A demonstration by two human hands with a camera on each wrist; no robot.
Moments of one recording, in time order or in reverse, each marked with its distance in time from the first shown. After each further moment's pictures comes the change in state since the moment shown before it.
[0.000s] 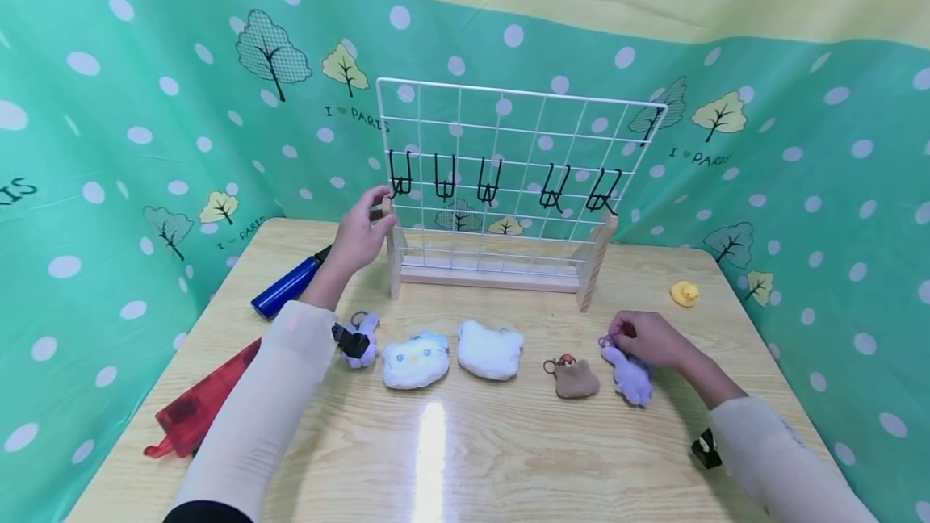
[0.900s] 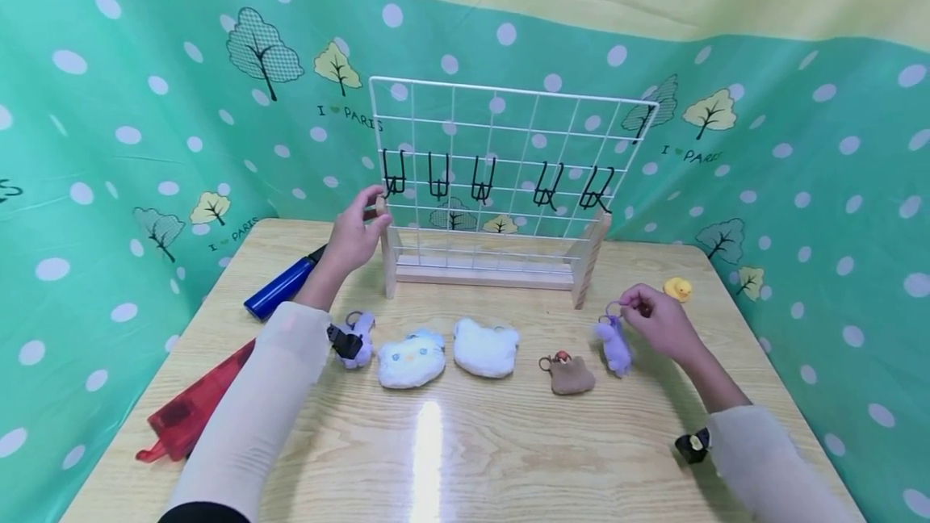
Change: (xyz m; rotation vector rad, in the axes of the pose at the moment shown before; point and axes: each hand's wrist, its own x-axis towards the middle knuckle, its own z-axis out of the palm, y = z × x) left_hand 0.001 -0.005 0.001 0.019 -0.007 0.031; right_hand -0.013 -0.011 -0.015 0.226 0.380 -0.006
